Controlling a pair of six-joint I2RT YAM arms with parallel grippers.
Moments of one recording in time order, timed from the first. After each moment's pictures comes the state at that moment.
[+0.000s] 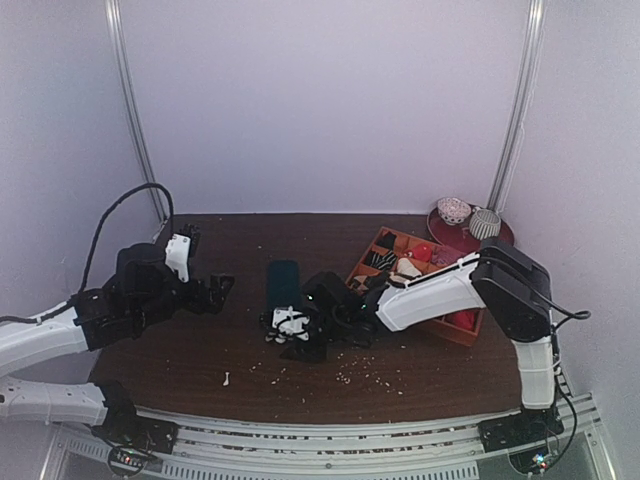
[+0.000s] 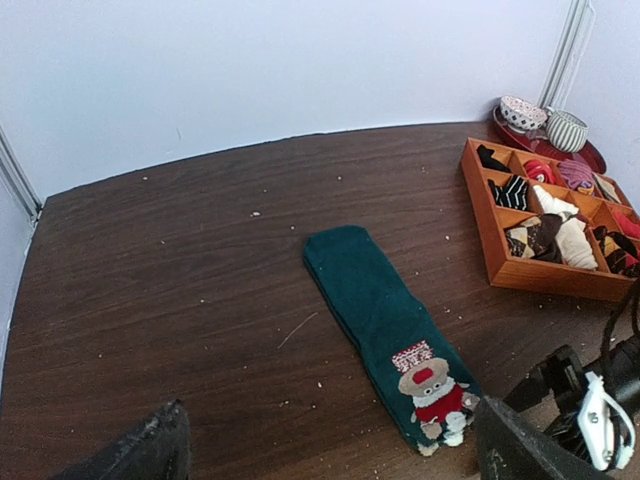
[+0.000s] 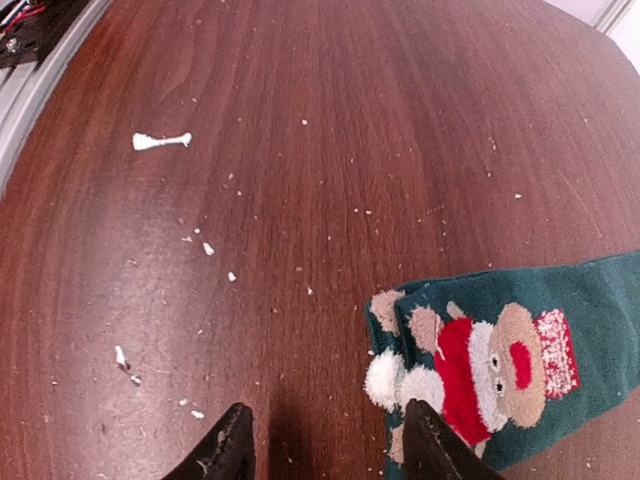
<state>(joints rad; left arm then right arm) -0.76 0.87 0.59 -0.13 -0.33 -0.23 1.04 2.10 1.30 0.05 -0.25 -0.44</state>
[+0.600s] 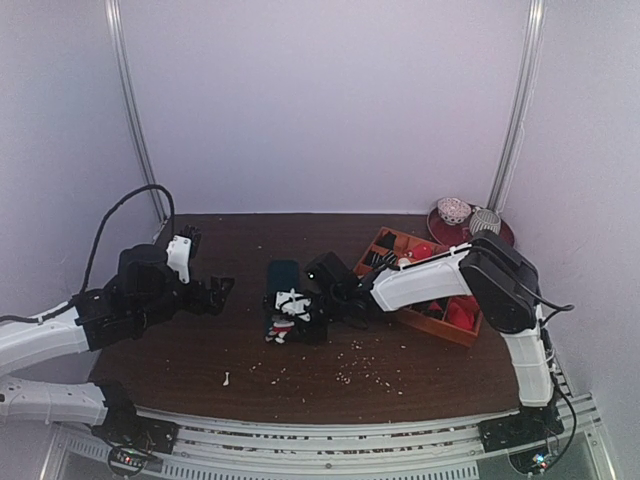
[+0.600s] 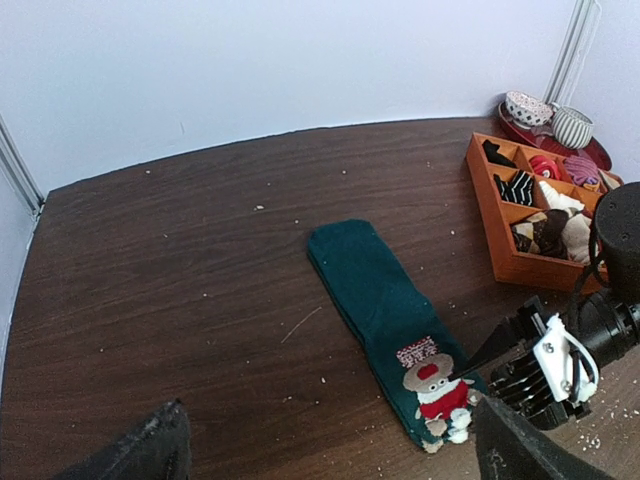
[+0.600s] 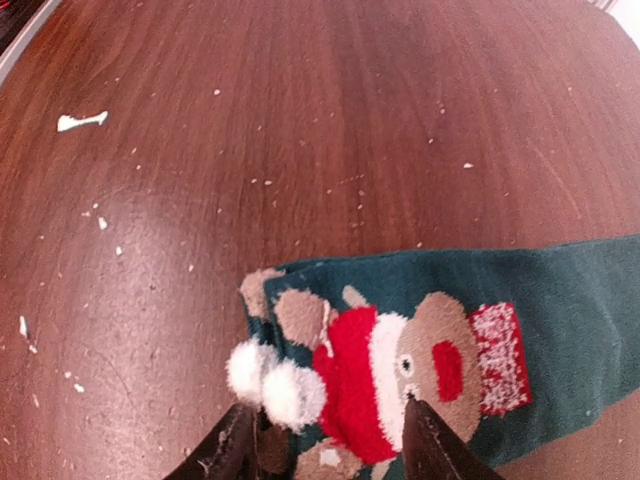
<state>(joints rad) -0.76 0.88 0.59 -0.14 -0.34 -0.24 0.95 2.19 1.45 -0.05 -0.33 -0.52</state>
